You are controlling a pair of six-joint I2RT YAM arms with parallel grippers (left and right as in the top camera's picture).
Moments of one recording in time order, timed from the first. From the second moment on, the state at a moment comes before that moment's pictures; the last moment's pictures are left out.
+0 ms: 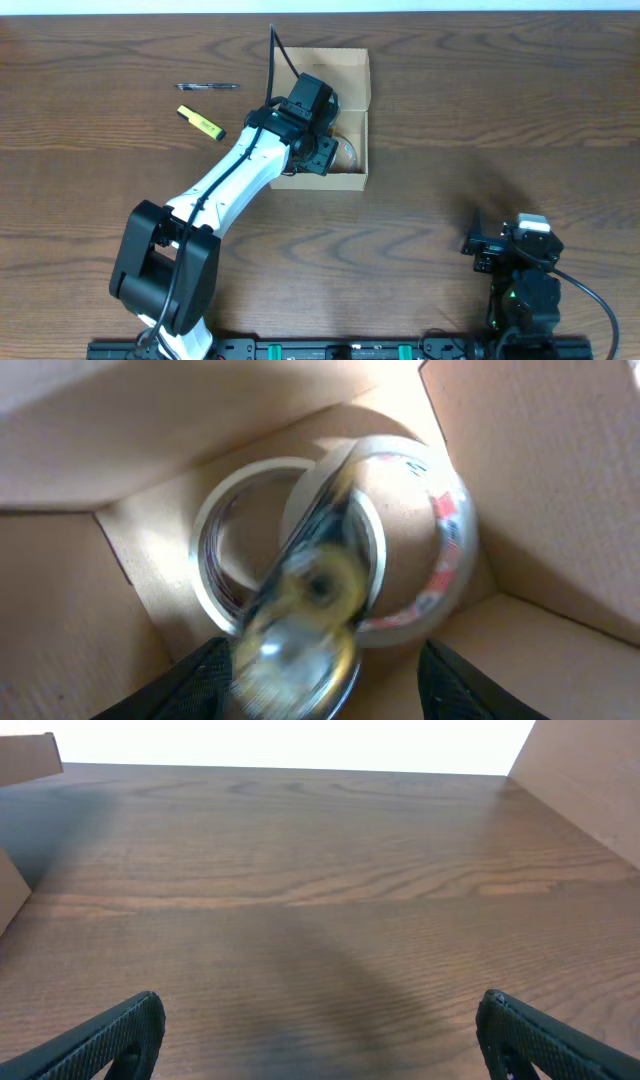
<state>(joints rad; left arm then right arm) -0.51 1.85 1.37 -0.71 0.07 -0.07 0.06 0.01 0.12 -0.41 0.26 -0.01</state>
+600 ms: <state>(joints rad) -0.41 1.70 1.37 -0.66 -0.06 -0.42 0.06 0.01 0.12 -0.41 0.26 -0.01</state>
